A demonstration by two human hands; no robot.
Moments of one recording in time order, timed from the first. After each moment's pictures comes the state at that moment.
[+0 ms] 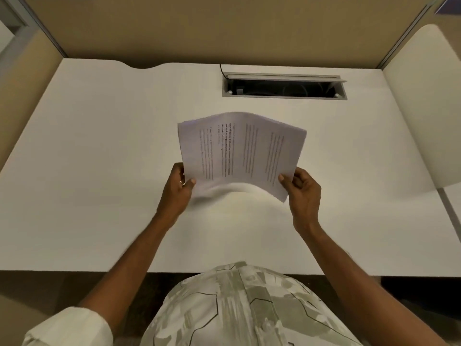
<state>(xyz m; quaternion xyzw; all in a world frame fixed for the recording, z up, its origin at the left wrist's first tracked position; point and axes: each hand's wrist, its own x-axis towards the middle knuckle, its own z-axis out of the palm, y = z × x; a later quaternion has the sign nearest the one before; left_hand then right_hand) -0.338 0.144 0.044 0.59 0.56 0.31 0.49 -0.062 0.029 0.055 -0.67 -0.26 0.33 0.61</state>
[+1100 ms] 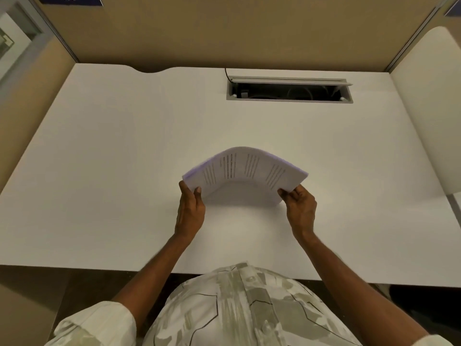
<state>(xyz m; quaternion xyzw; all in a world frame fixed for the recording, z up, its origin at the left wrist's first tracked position) -0.313 0.097 0.015 0.60 0.63 0.30 0.38 -0.056 0.025 0.015 -0.73 -0.30 0.30 0.54</state>
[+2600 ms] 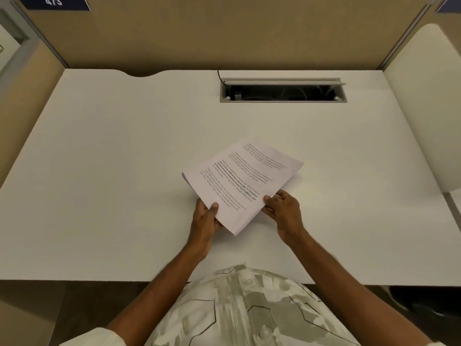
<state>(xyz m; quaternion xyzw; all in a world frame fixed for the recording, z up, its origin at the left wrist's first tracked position) -0.279 0.080 0.008 0.32 0.53 0.36 0.70 -0.071 0.036 0.022 -0.63 -0.12 0.53 0.56</state>
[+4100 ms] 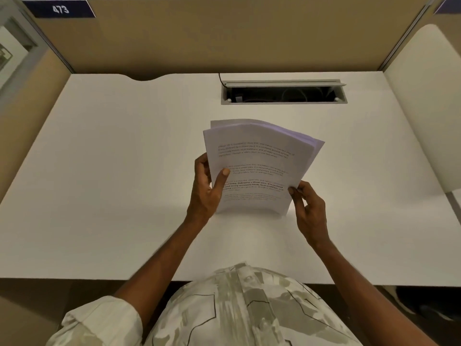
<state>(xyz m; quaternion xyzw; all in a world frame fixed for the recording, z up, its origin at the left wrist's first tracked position) -0.257 0.125 0.072 0.62 0.44 0.44 0.49 -0.027 0.007 0.029 -0.68 -0.48 0.23 0.51</state>
